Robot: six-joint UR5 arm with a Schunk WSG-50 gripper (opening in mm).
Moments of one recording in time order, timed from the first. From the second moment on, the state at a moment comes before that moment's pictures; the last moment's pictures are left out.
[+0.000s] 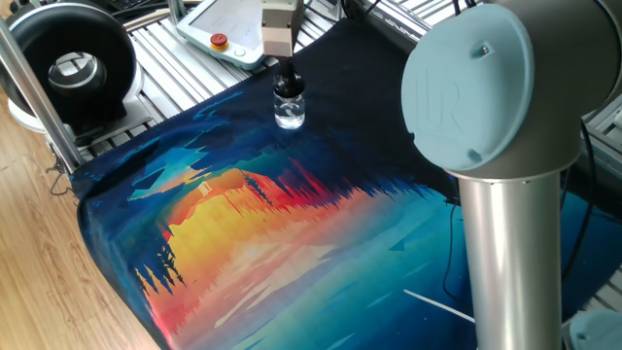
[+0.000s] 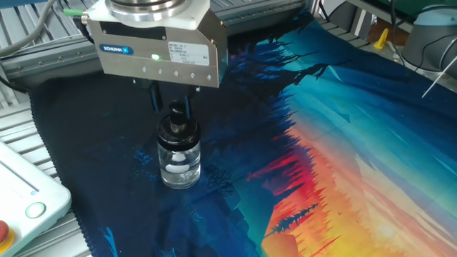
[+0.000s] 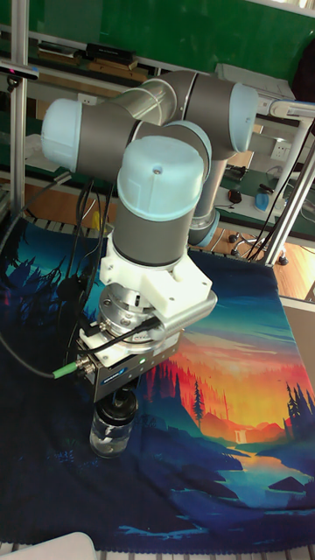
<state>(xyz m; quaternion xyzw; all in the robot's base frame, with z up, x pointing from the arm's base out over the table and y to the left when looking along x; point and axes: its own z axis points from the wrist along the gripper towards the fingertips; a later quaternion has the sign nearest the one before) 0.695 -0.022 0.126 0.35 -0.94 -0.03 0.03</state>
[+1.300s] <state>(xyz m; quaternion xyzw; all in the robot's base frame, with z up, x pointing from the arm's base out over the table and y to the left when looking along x) 0.689 -0.022 0.119 0.33 -0.94 0.01 0.05</state>
